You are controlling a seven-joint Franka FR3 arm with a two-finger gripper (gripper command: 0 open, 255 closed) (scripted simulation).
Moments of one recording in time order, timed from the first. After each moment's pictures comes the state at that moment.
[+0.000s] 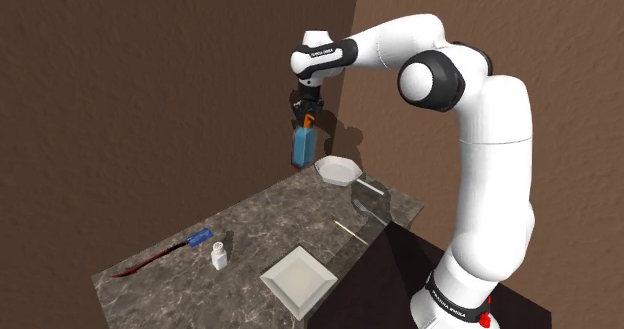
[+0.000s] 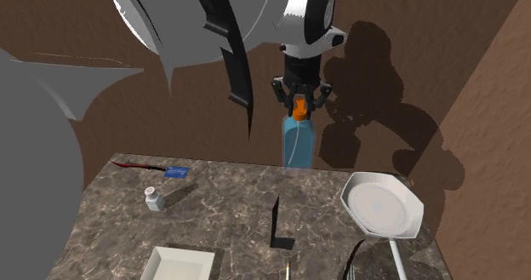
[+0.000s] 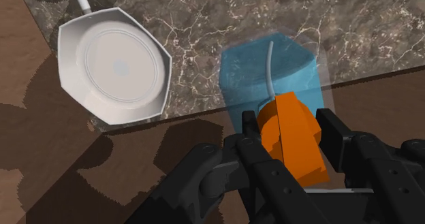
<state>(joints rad) -0.10 0.40 -0.18 -1.50 0.04 1.96 -0.03</state>
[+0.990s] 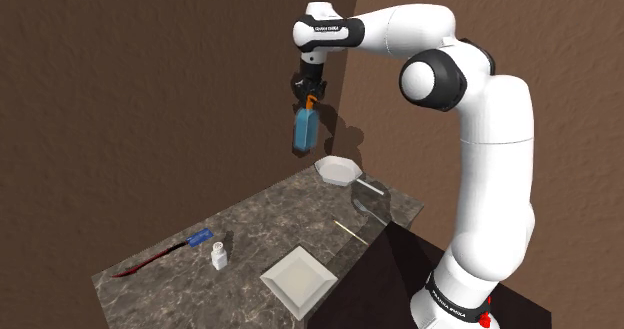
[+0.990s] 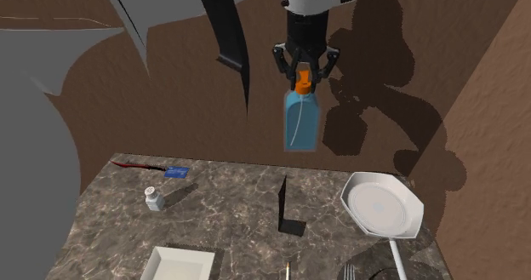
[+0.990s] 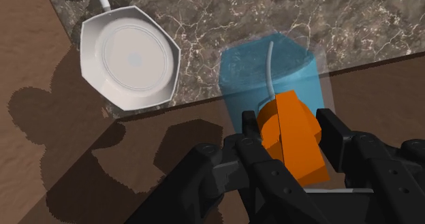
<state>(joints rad) -0.11 0.39 -0.19 -1.31 0.03 1.77 -0.03</state>
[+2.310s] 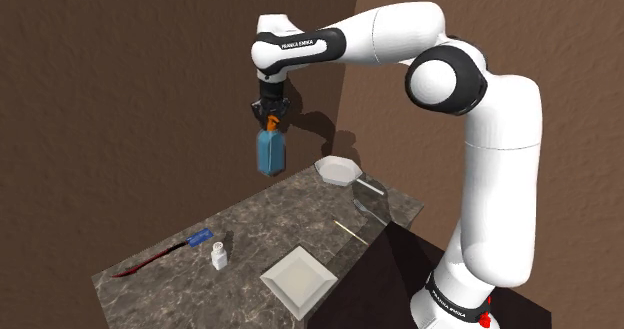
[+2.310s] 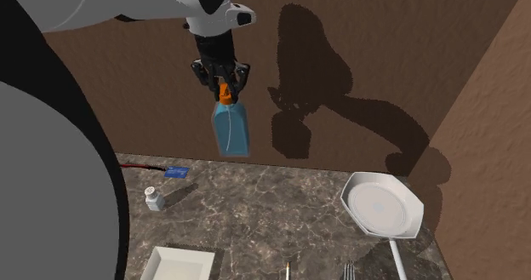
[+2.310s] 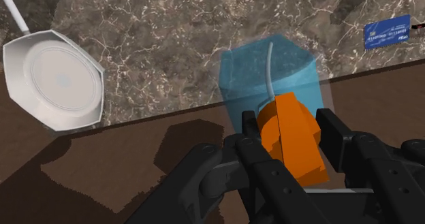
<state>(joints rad) 0.11 0.35 -0.10 -1.49 -0.02 1.89 0.27</state>
